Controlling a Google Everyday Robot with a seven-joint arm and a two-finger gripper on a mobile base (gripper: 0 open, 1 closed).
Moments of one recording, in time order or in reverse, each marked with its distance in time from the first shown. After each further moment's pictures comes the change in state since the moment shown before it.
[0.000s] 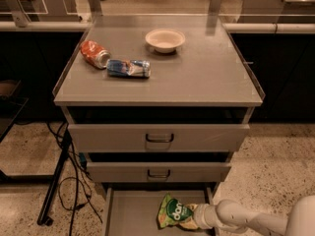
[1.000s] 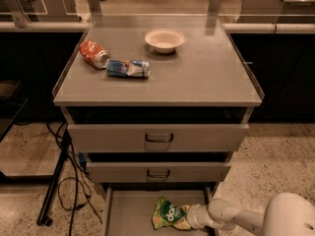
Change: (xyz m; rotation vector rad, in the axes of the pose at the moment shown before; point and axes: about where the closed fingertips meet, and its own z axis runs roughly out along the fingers) arm 0.013 0.003 0.061 -0.058 -0.006 0.009
